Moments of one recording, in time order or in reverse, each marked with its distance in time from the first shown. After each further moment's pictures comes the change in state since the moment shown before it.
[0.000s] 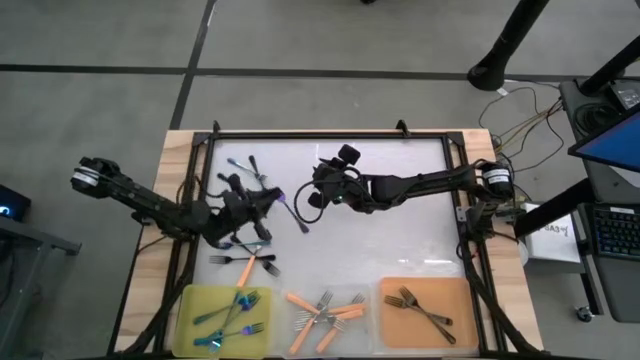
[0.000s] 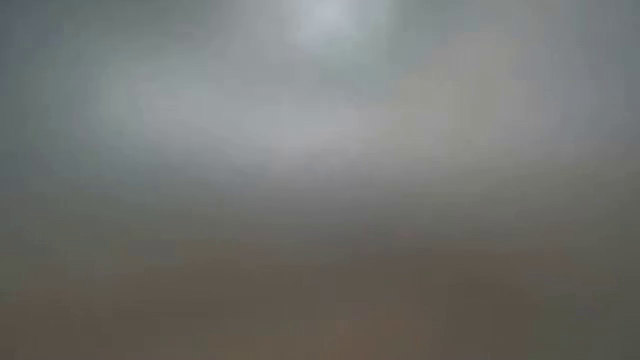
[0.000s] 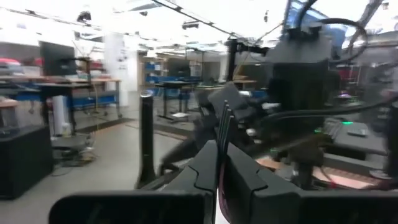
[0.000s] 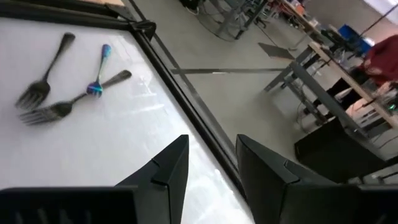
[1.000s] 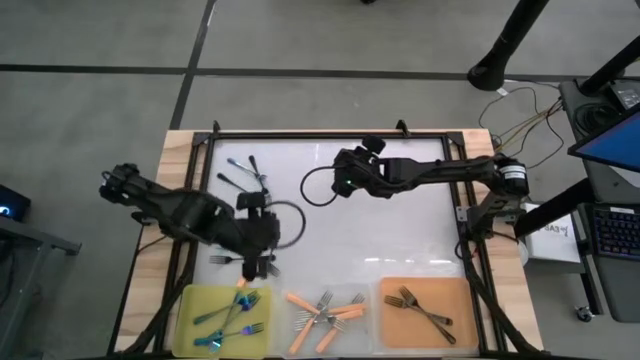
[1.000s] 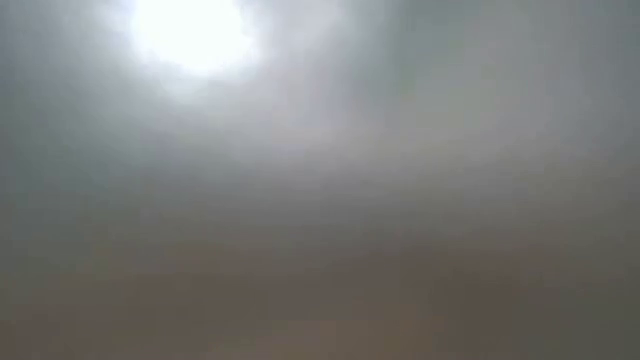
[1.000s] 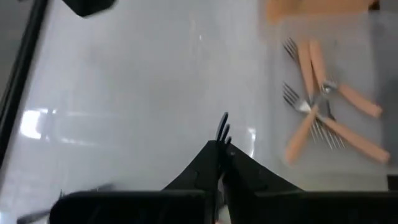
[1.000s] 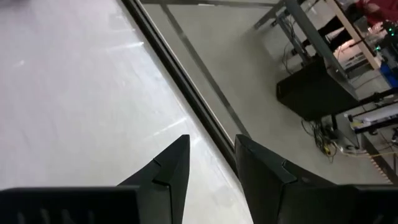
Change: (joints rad) left arm -0.091 0.392 1.236 -2.196 0.520 -0.549; right arm -0.089 -0.117 0.000 -0.468 -0.010 0.179
